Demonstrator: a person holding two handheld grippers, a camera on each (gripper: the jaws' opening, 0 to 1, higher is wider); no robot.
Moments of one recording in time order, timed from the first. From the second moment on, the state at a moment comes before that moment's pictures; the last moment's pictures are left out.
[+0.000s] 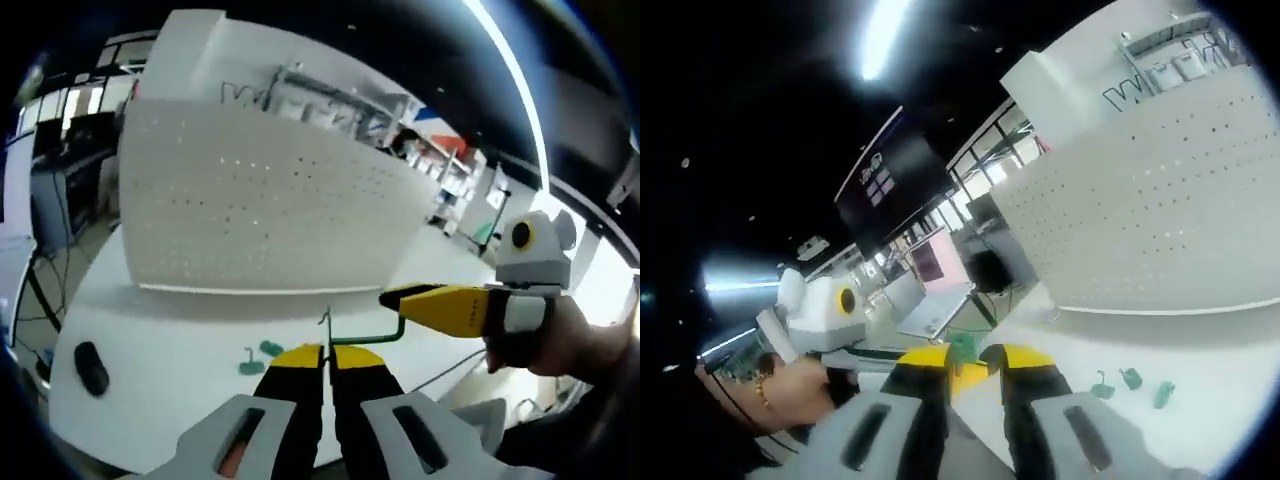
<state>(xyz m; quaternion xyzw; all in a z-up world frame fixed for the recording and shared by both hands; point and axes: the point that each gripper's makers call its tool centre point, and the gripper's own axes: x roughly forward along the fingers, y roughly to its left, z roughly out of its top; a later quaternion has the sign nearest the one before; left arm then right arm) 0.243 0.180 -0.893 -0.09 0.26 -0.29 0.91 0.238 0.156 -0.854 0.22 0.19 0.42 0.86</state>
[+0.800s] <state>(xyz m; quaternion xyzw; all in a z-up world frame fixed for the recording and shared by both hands) 0.252 0.169 -0.869 -0.01 0.20 -0.30 0.93 0.241 0.161 -0.852 0.30 0.19 0.41 0.84</state>
